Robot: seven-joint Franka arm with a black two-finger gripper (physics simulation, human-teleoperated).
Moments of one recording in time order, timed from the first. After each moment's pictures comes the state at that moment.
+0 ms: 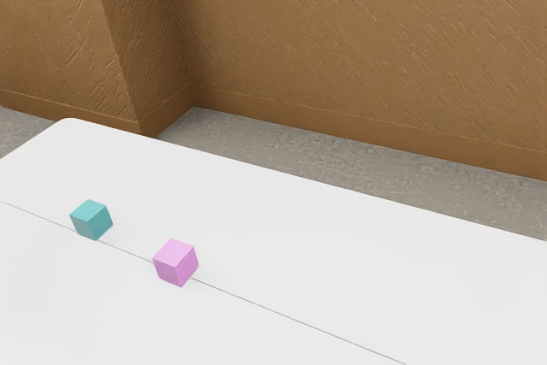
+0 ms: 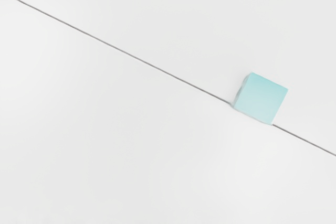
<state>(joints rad) 0.02 -0.01 0.61 -1.42 0.10 1.46 0.18</state>
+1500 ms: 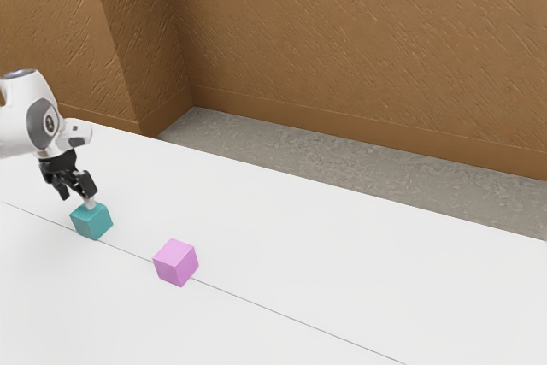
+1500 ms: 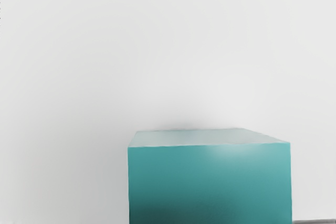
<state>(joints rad) 0.28 0.32 0.27 -1.98 -0.16 2.27 0.69</state>
